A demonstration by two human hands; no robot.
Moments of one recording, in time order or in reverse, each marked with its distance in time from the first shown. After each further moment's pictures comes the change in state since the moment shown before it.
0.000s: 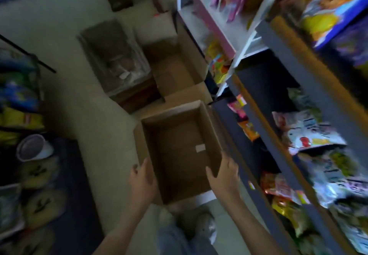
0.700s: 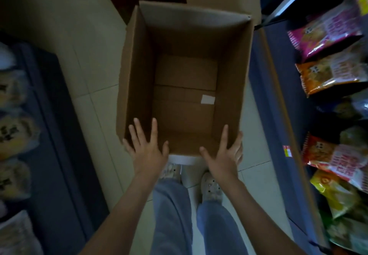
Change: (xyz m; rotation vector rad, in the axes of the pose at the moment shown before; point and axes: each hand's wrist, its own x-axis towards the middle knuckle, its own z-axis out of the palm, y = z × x) left_hand 0.064 -0.162 0.153 0.431 0.121 -0.007; right_hand 0.018 0.077 0.225 -0.135 -0.200 0.033
